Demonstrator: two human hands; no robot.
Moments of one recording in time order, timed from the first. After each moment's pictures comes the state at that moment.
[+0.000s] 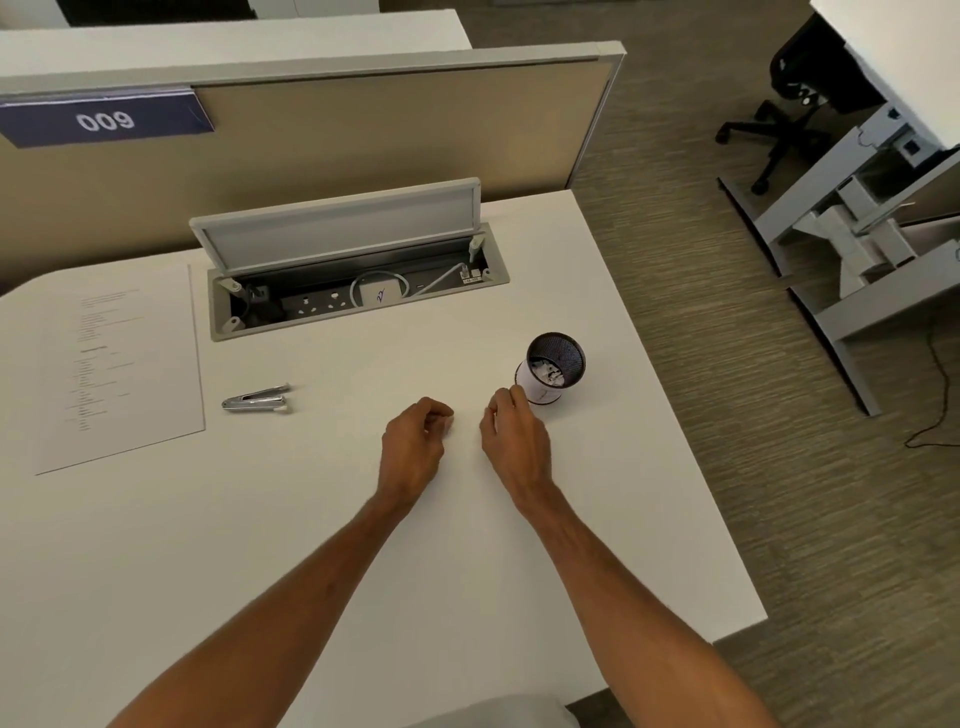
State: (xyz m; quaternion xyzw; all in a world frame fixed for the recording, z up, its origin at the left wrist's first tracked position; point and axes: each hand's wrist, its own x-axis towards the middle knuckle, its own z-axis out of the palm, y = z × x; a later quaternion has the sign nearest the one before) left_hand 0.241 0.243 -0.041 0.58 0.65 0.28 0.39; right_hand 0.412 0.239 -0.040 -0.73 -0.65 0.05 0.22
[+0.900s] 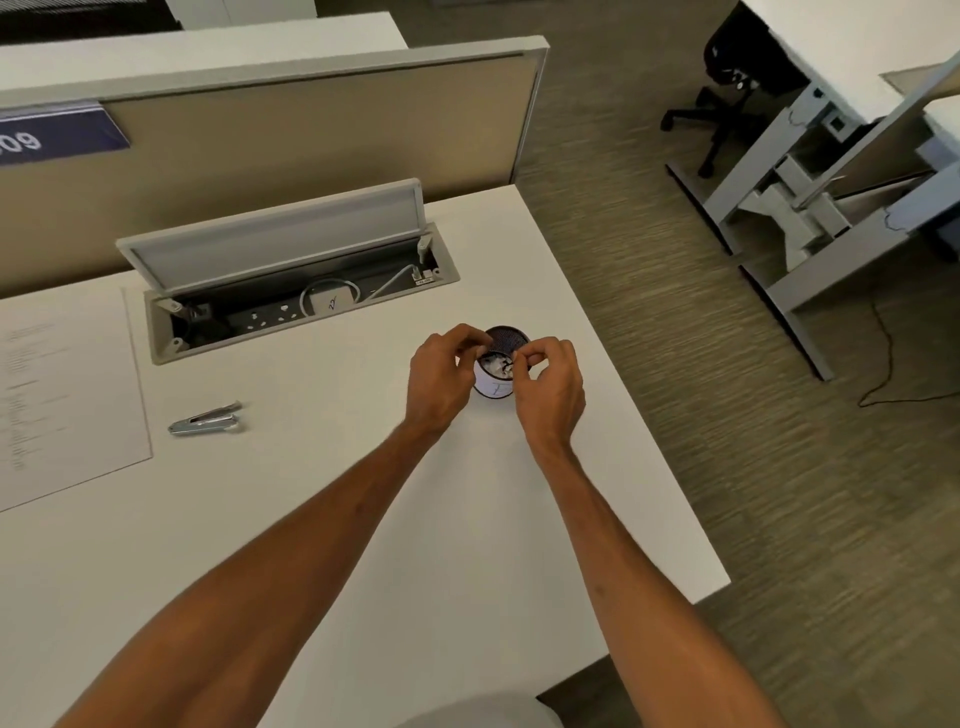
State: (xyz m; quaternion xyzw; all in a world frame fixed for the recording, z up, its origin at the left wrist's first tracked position) left_hand 0.341 0.316 0.013 0.67 0.55 0.34 0.35; right_hand 0.482 0.258 0.030 -0.80 -0.44 0.10 0.39
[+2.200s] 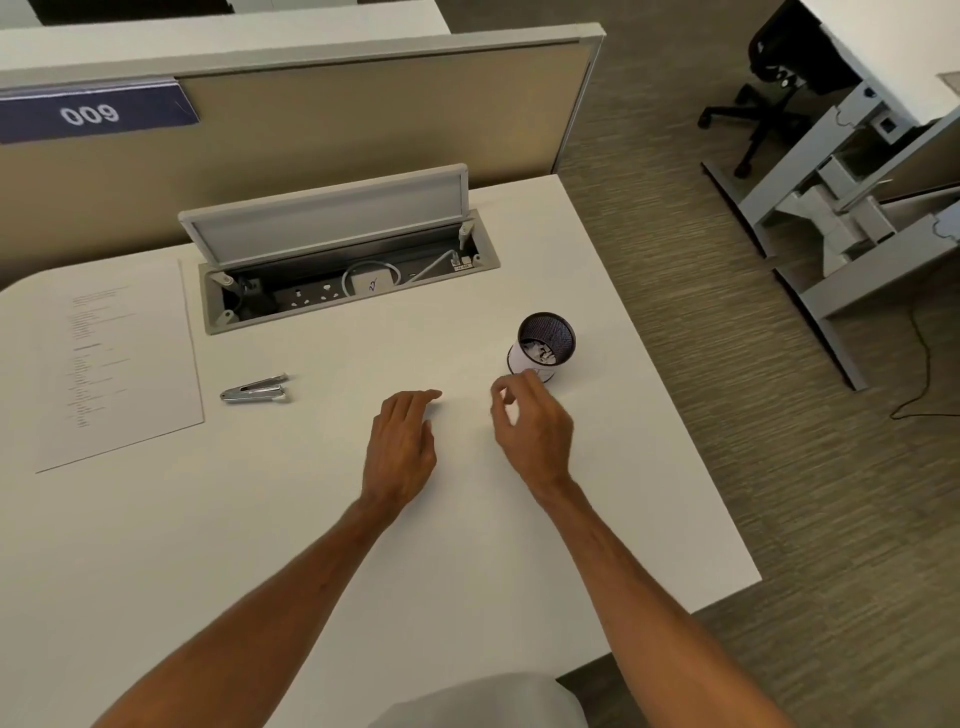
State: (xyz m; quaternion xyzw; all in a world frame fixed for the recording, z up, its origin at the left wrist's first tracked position) left_hand 0.217 0.212 -0.048 0.73 0.59 0.23 0.25; right_hand 0.422 0.207 0.008 -0.69 -0.64 0.04 0.32
